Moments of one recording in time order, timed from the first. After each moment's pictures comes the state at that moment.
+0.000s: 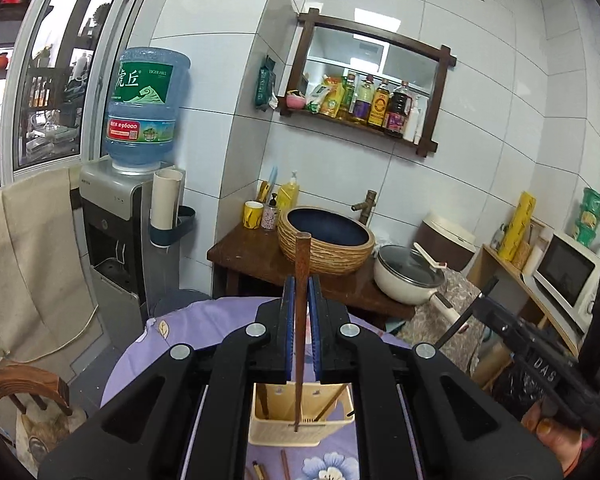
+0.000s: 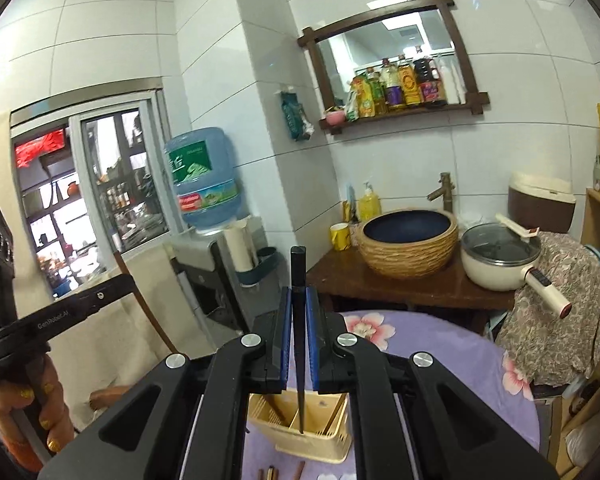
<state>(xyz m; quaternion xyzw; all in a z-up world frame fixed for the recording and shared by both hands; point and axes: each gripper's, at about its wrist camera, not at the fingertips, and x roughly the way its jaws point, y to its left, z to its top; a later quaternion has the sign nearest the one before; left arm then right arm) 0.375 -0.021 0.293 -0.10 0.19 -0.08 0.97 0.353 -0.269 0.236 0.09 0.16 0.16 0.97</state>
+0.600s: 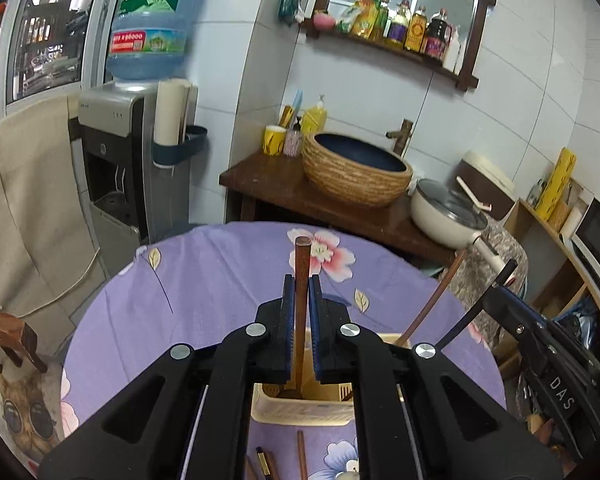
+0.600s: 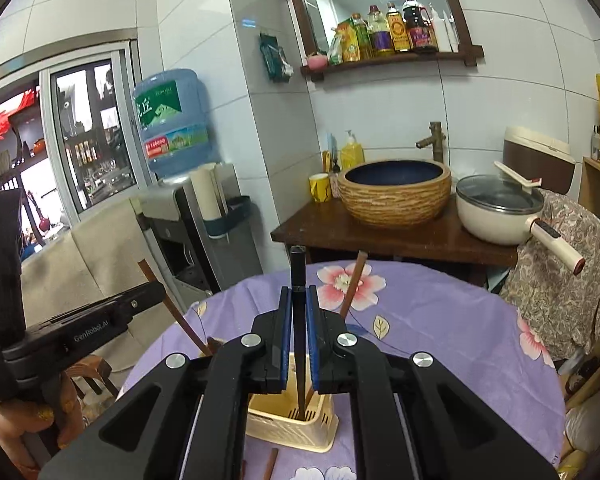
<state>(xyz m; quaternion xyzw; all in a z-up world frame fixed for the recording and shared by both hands) 0.449 -0.035 0.141 -0.10 0.29 -0.06 0.95 0.399 -0.247 0.120 0.06 0.23 0.13 0.96</state>
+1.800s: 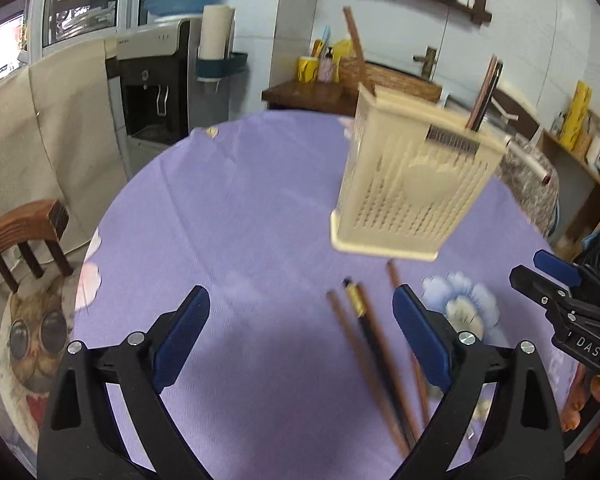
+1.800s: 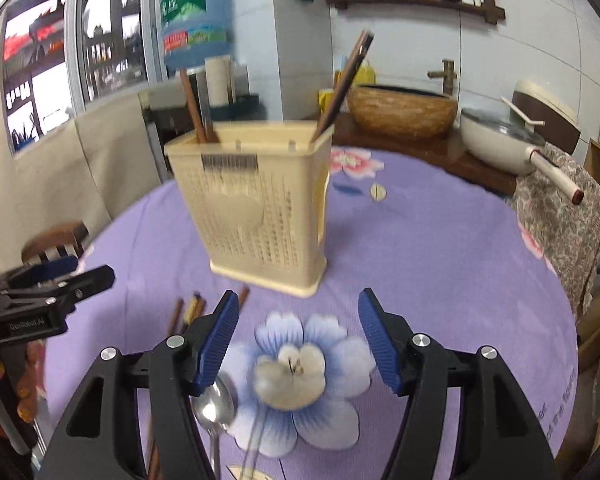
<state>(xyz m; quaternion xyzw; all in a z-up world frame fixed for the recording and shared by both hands) 0.320 0.000 -0.024 -0.05 0.37 -0.02 0.93 0.317 -0.241 -0.025 -0.04 0.33 0.14 0.93</state>
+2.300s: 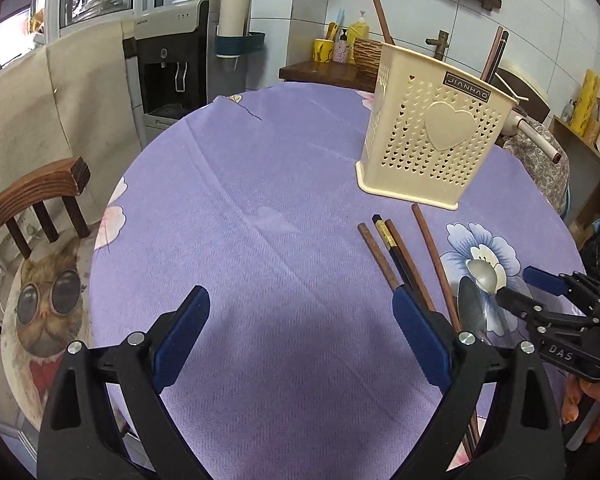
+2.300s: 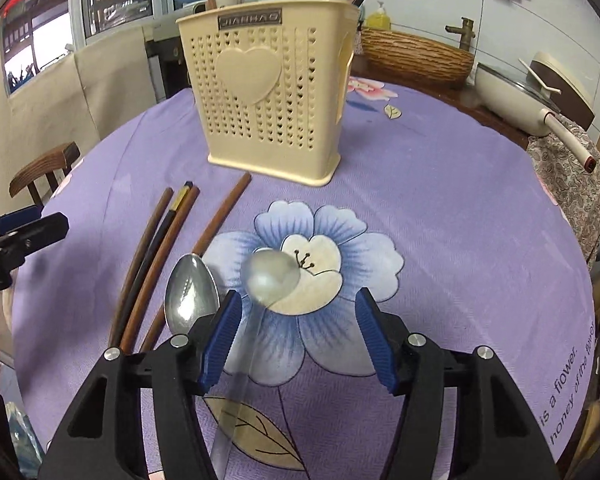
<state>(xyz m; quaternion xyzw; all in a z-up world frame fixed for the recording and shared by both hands) 0.281 0.014 -0.049 -0.05 0.38 0.01 0.92 0.301 -0.228 -0.079 -0.08 0.41 0.15 0.90</state>
